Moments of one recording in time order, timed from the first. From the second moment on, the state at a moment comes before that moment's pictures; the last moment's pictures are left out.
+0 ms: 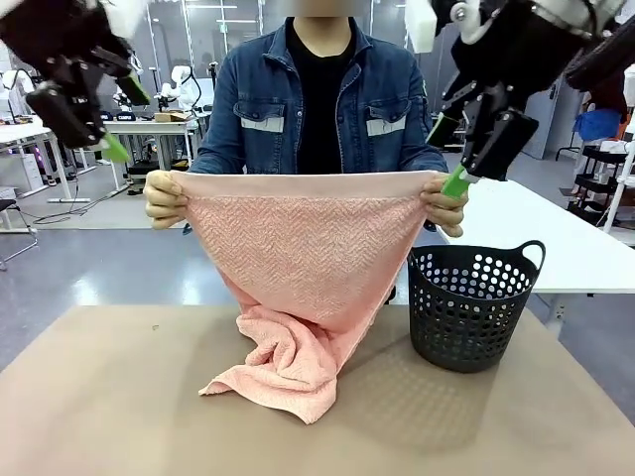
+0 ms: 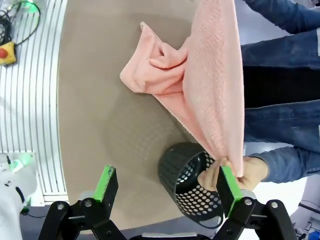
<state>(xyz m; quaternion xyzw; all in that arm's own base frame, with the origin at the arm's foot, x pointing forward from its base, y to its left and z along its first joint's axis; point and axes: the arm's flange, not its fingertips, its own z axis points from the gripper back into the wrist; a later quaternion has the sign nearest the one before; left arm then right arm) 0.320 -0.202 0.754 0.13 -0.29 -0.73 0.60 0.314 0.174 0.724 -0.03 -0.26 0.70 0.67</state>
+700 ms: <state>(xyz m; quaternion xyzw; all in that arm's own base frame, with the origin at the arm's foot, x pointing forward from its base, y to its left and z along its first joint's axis) 0.363 -0.253 0.719 0.17 -0.25 -0.74 0.61 0.378 0.200 0.711 -0.08 -0.25 0.69 0.67</state>
